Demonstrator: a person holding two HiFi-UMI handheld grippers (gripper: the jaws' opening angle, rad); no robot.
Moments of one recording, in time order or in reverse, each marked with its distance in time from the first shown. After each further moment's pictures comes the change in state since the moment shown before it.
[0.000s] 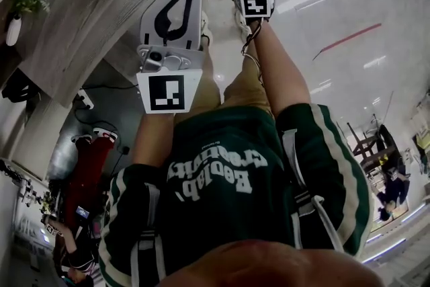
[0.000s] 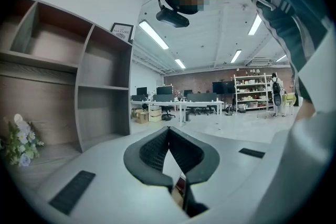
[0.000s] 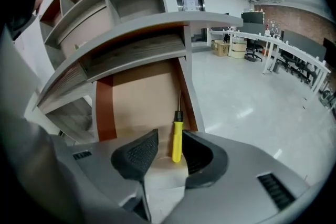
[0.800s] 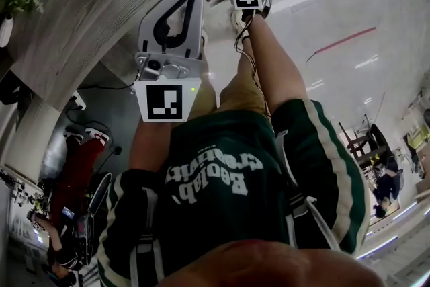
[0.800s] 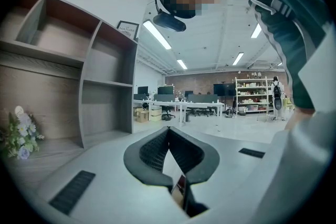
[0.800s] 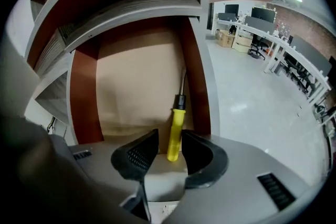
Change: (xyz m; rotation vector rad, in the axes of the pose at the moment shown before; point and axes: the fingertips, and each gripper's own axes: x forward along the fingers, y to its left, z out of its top) left arm -0.002 0.019 -0.013 -0.031 -0.015 -0.006; right arm 0.048 -0.004 -0.020 -0.087 0.175 -0.063
